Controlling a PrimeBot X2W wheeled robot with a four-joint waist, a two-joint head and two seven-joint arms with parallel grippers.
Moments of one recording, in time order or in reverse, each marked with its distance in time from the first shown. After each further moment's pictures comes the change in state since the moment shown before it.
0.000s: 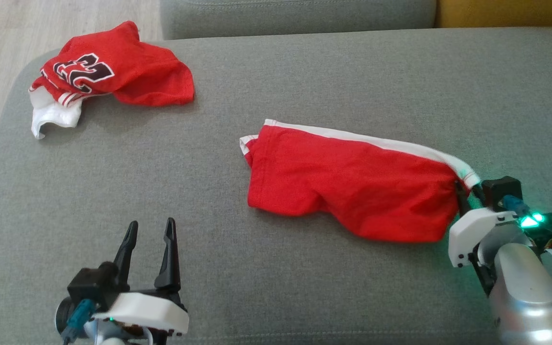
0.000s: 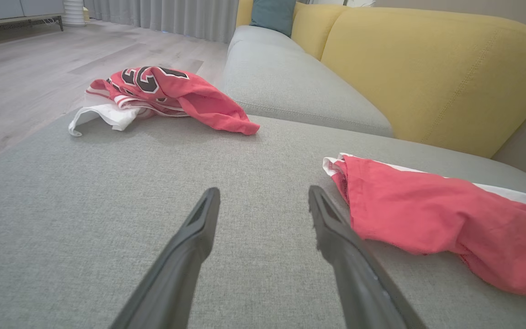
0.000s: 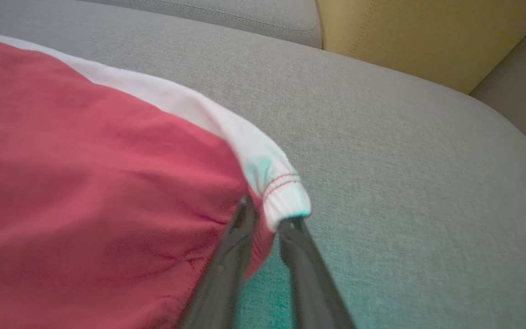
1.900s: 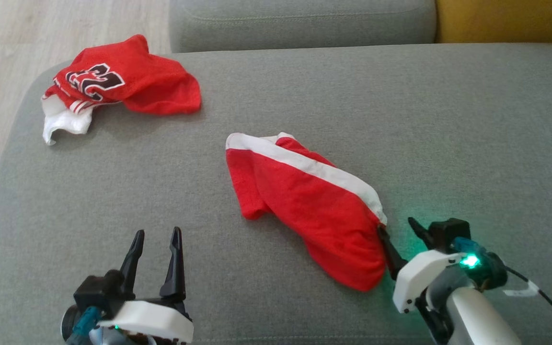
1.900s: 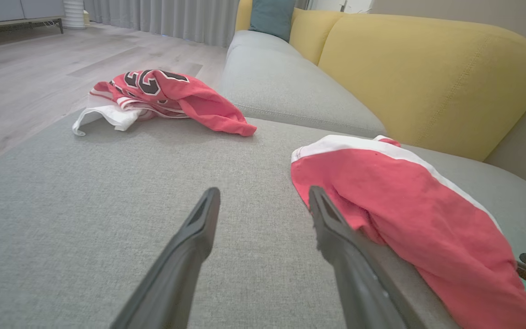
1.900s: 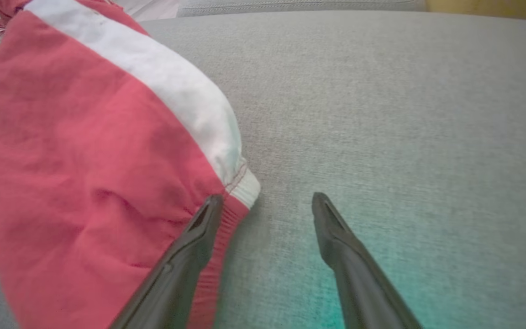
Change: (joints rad) left arm 0.024 0.000 -0.019 0.001 -0.008 0.000 0.000; right arm 0.240 0.048 0.307 -0.280 0.369 0.000 0.114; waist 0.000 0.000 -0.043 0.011
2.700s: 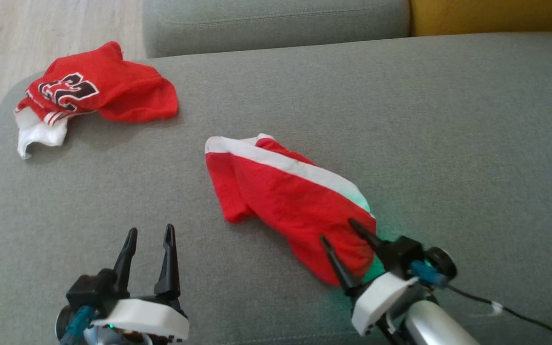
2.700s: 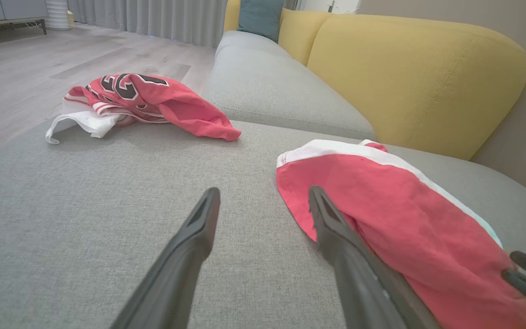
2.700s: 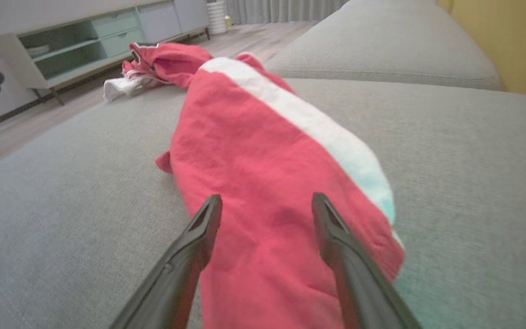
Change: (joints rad) left arm 0.001 0.000 0.016 -0.012 -0.007 0.010 0.000; right arm 0.017 -0.007 0.306 -0.090 0.067 0.000 -0.174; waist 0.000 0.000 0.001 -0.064
